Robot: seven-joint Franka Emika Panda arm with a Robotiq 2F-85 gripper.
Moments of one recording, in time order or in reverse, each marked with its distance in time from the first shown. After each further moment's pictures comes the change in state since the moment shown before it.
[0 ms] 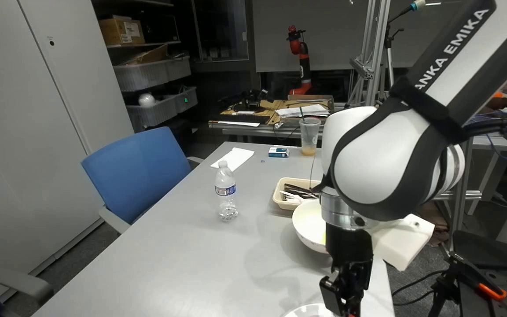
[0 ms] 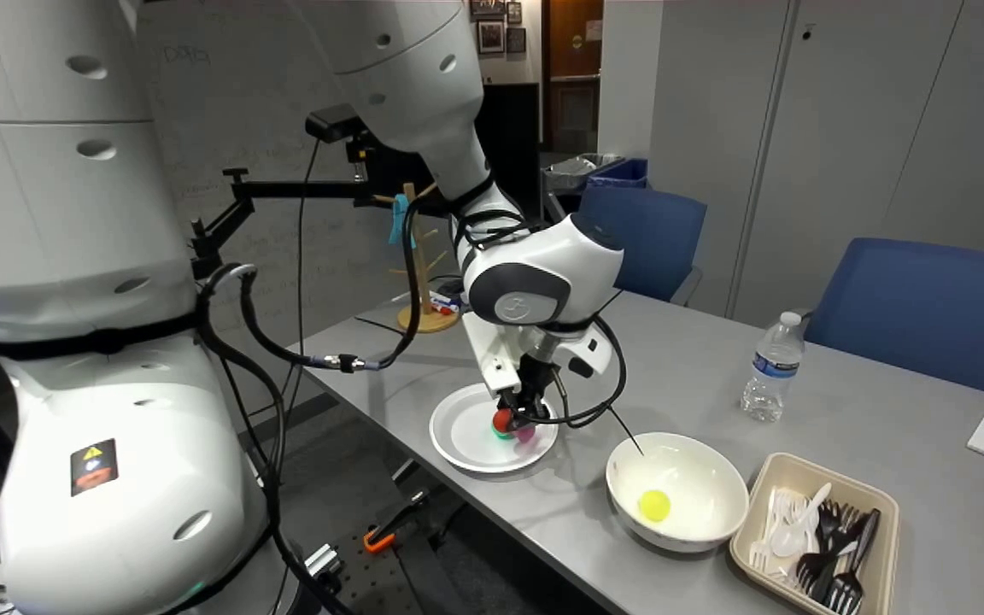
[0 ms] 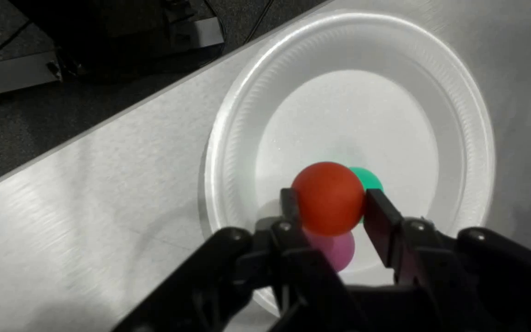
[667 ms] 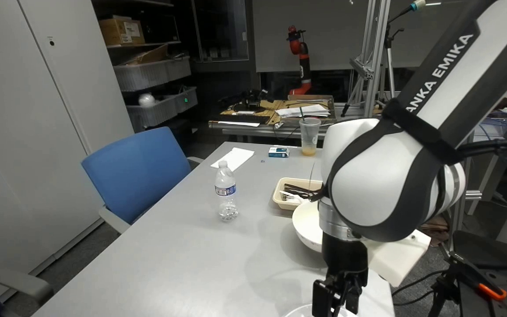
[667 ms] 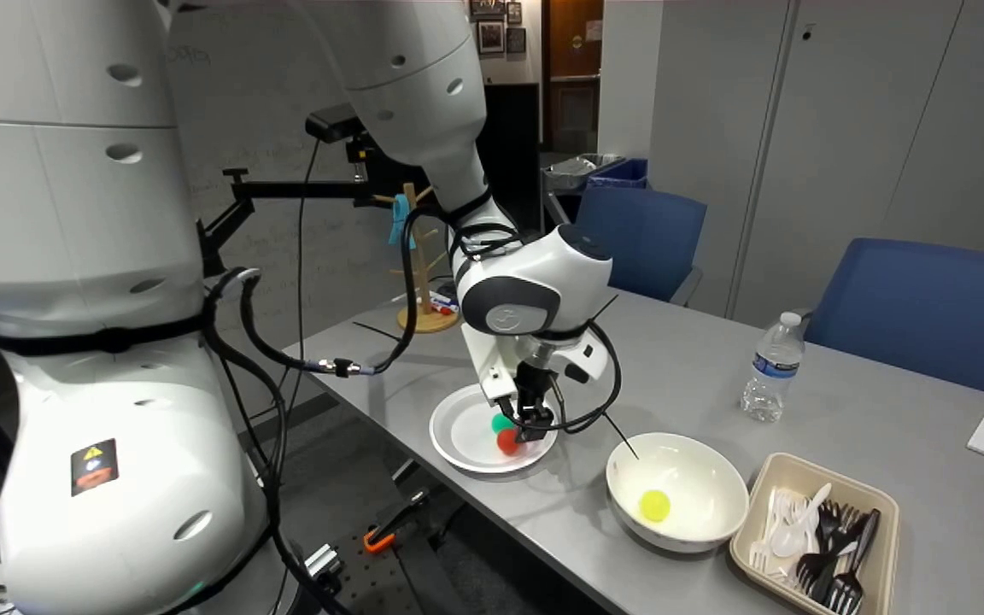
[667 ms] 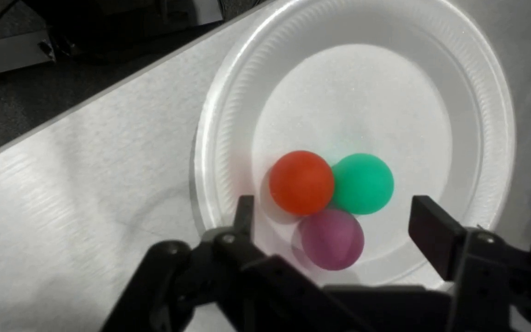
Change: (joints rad) arm 0.001 0.050 0.033 0.001 0.035 0.108 -0.010
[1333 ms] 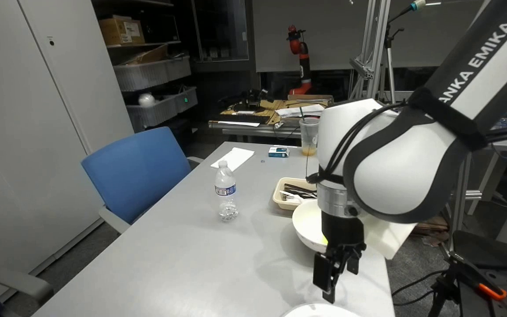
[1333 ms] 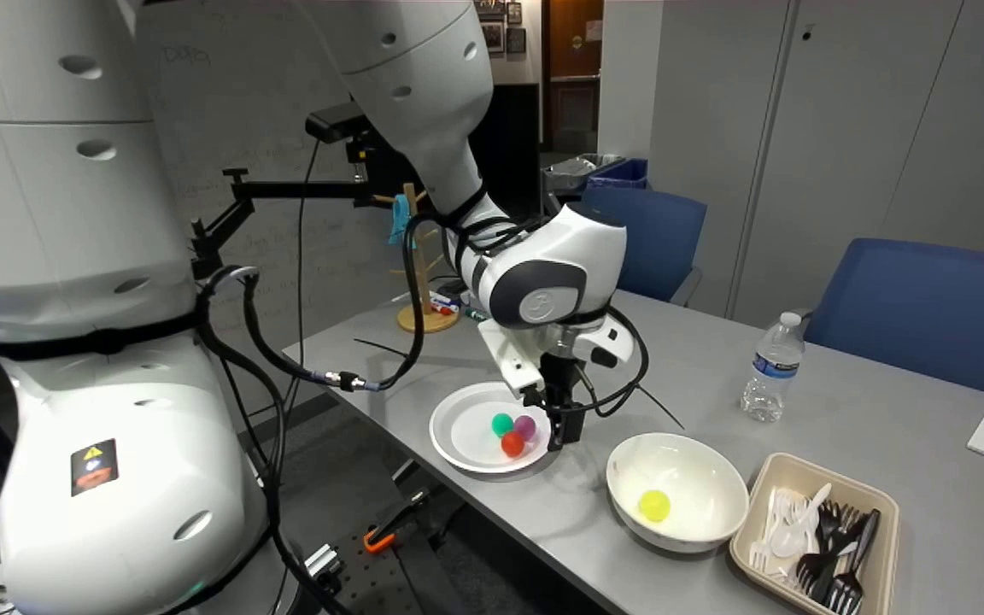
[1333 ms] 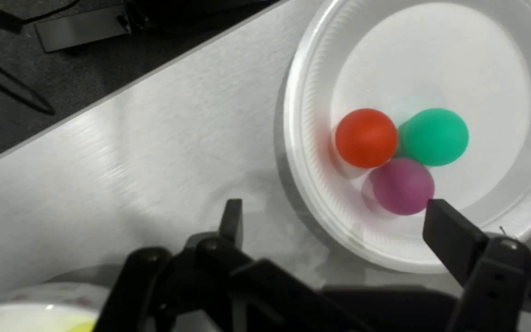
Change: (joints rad) arm -0.001 -0.056 -0.088 0.001 -0.341 -0.025 0.209
